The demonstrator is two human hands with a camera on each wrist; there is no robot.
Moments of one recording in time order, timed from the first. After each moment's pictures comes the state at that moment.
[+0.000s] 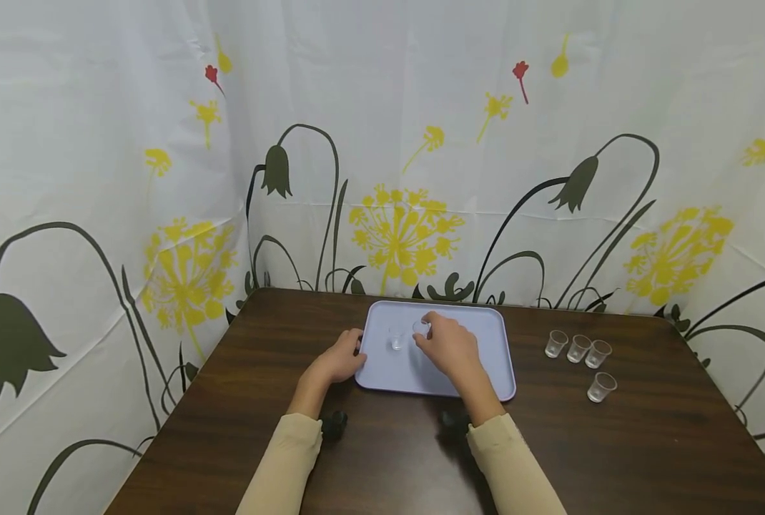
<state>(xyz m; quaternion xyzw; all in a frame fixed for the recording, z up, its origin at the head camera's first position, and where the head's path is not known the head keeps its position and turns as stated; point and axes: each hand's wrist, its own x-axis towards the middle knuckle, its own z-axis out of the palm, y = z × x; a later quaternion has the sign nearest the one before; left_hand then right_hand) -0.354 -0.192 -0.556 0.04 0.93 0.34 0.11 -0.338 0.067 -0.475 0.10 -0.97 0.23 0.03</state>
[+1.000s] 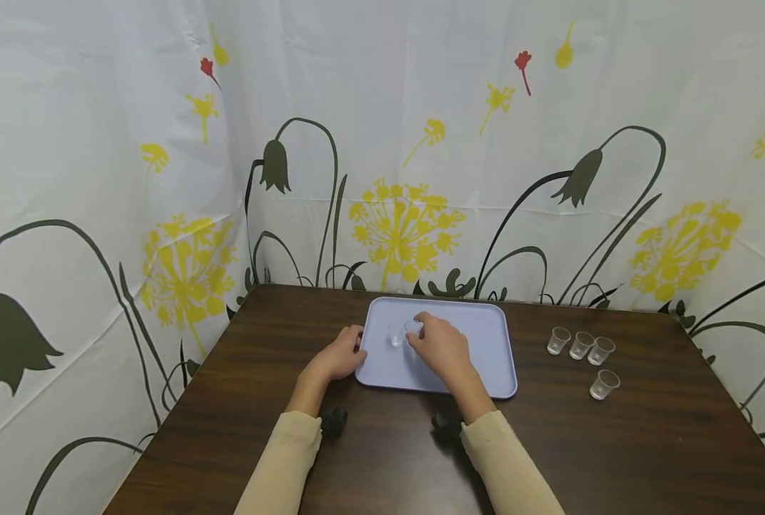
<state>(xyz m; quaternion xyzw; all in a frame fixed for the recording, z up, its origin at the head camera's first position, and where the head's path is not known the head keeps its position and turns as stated) -0.370 -0.199 -0.579 0.05 0.94 0.32 0.11 -0.344 0.052 -0.489 0.10 -0.96 0.25 0.01</state>
